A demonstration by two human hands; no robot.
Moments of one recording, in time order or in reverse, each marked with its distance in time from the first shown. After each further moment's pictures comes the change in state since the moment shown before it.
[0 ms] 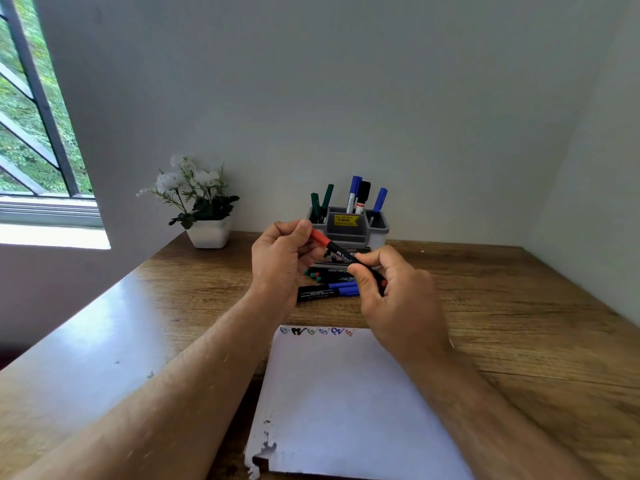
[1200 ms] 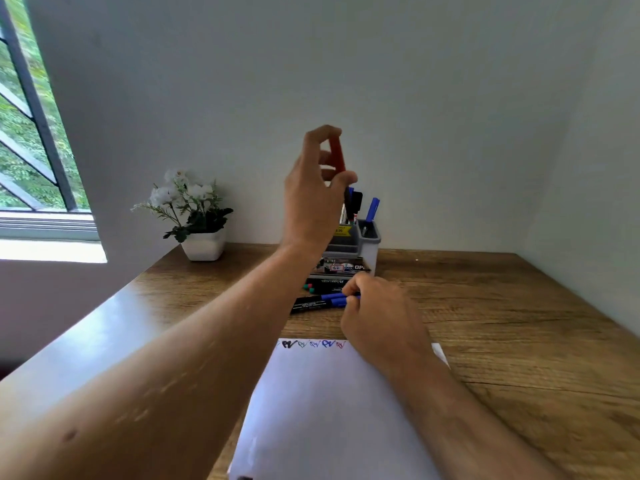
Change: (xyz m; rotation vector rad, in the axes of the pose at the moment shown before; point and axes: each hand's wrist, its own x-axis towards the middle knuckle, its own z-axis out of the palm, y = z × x) left_hand 0.047 0.027 0.084 0.684 -0.118 0.769; right_hand 0.009 0.015 0.017 -0.320 -0.343 0.260
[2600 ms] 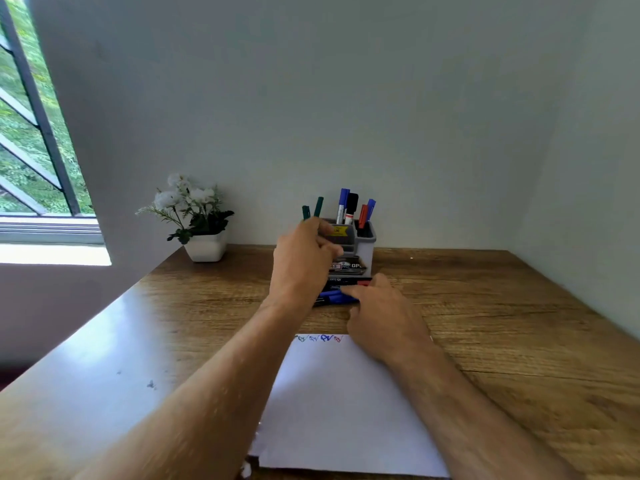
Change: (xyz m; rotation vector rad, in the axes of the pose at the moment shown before) left_hand -0.069 -0.005 -0.025 0.327 -0.224 -0.345; right_hand -0.006 0.001 -0.013 -0.171 -0.182 0.081
